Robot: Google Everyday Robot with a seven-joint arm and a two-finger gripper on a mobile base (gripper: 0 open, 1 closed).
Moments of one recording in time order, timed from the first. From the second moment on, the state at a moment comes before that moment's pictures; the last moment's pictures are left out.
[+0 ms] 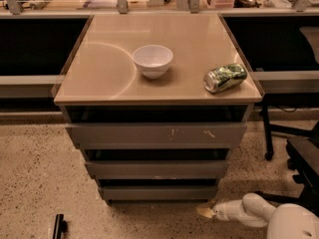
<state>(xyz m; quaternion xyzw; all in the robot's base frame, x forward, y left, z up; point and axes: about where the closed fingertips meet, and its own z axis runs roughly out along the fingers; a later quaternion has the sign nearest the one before) 0.506 -0.208 0.157 -0.25 0.85 0.38 0.26</state>
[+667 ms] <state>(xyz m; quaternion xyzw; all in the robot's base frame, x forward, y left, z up) 0.506 -0.208 0.157 -0.25 0.85 0.38 0.26</state>
